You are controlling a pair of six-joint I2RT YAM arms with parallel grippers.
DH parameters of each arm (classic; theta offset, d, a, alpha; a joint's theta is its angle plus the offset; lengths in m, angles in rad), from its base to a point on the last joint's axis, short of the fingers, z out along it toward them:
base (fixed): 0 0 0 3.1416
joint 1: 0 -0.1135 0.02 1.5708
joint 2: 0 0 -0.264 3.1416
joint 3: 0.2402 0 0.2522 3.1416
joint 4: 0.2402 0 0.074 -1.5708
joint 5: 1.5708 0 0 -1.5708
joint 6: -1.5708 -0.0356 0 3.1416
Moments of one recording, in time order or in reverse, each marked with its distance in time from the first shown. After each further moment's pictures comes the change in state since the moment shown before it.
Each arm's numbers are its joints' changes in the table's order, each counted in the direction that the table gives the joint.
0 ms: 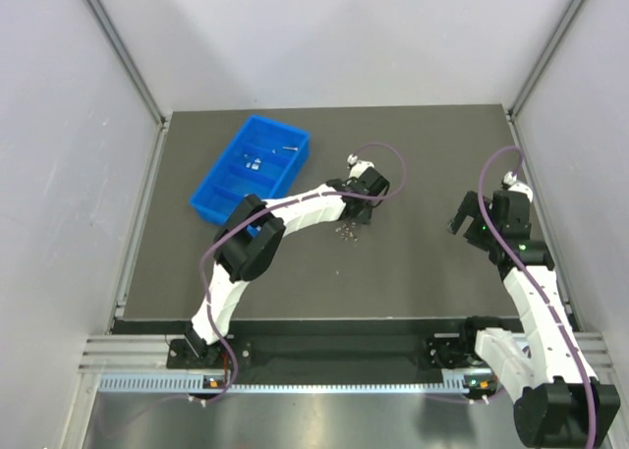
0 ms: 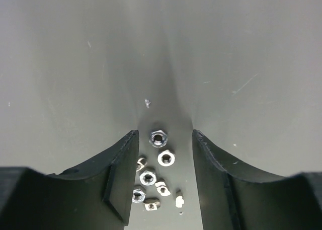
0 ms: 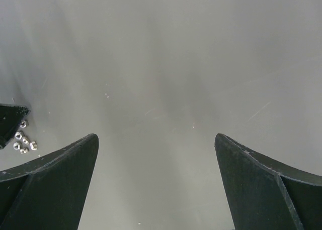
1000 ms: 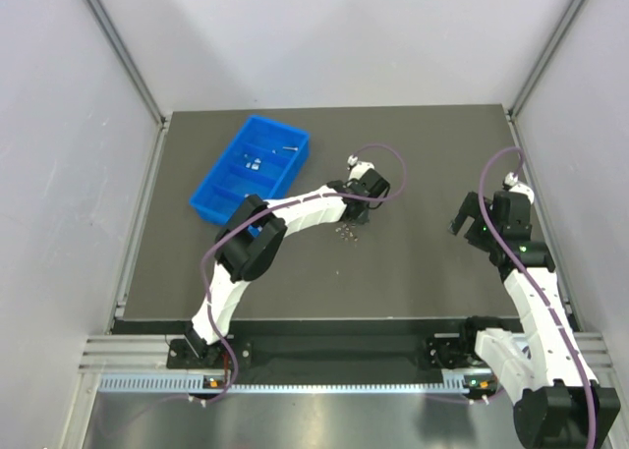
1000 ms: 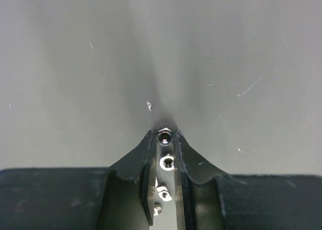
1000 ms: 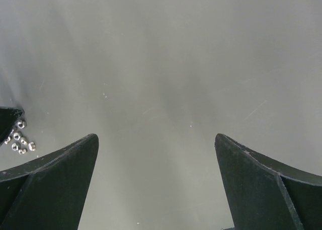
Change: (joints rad) left arm 0.000 0.013 -0.006 -0.007 -0.022 -0.001; right arm 0.000 -0.013 0.000 0.010 0.011 0.000
